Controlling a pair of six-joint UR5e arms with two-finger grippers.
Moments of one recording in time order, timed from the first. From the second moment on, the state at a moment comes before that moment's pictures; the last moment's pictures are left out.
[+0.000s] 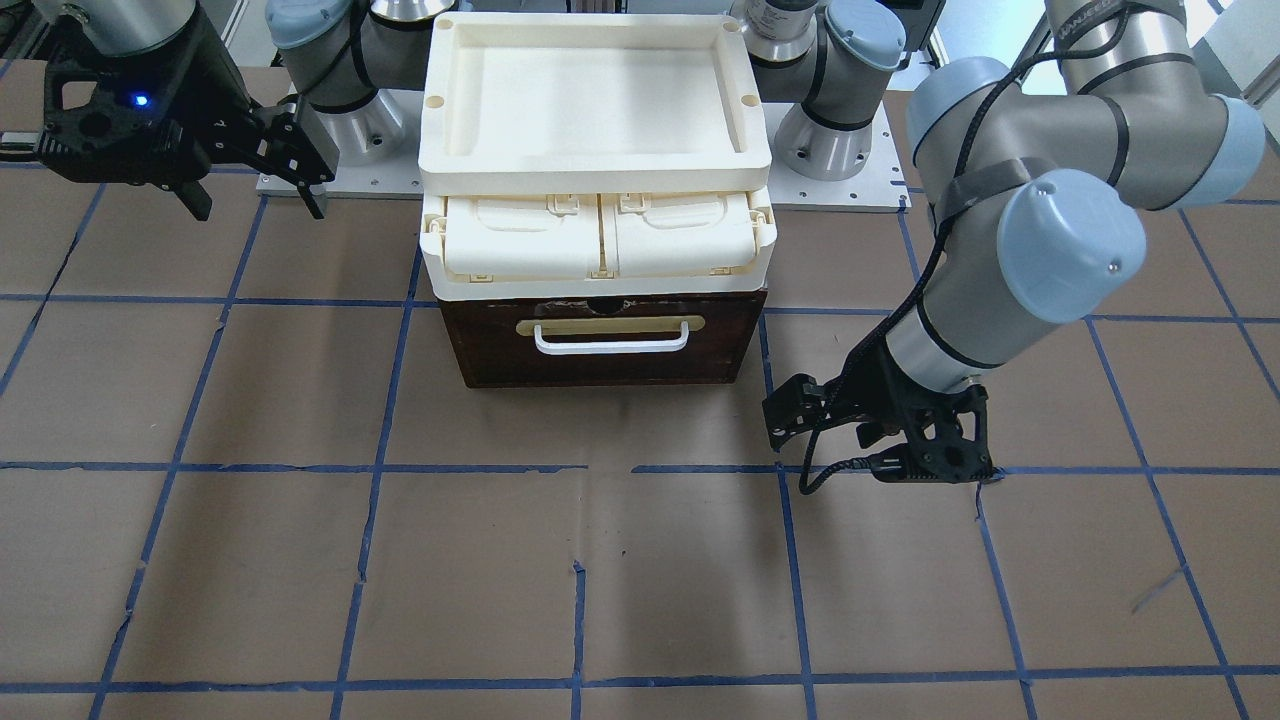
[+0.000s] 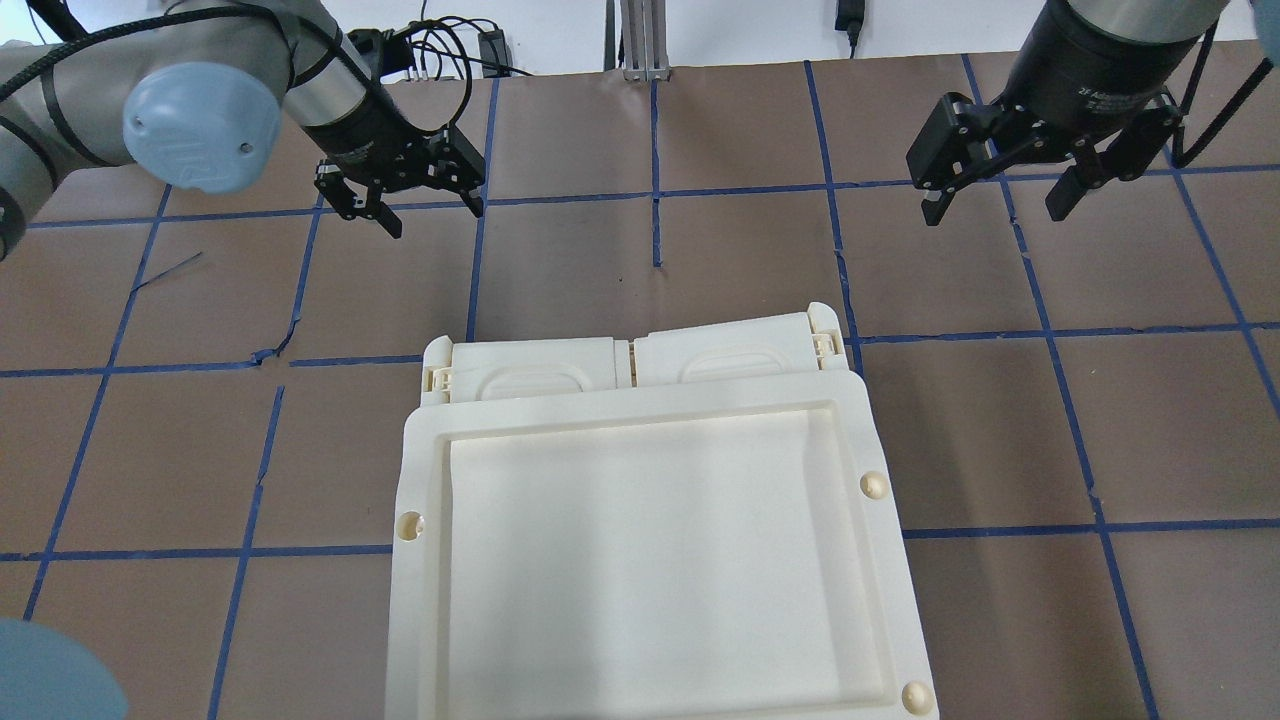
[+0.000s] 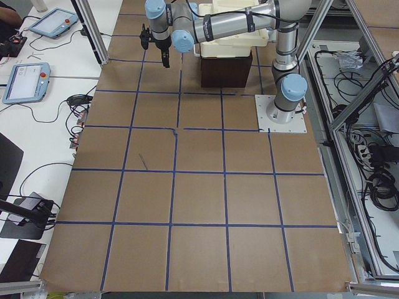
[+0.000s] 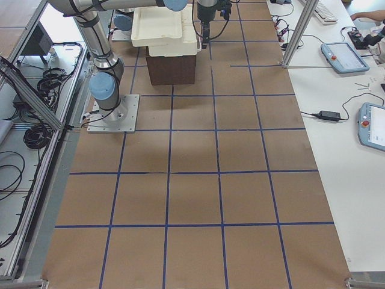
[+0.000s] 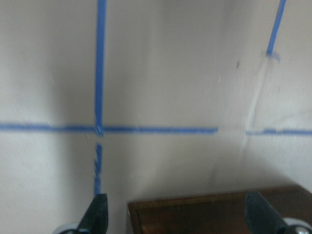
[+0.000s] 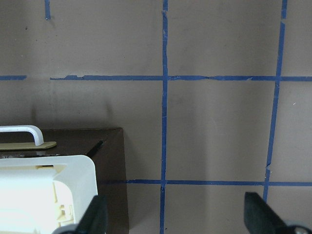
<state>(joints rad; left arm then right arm) -1.53 -1.86 -1.51 -1.34 1.41 -0.03 1.52 -1.60 1.50 -1.44 -1.54 -0.07</state>
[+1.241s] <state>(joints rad) -1.54 -1.61 -1.57 -1.49 1.63 -0.03 1.52 -1.60 1.50 -1.44 -1.54 -0.07</state>
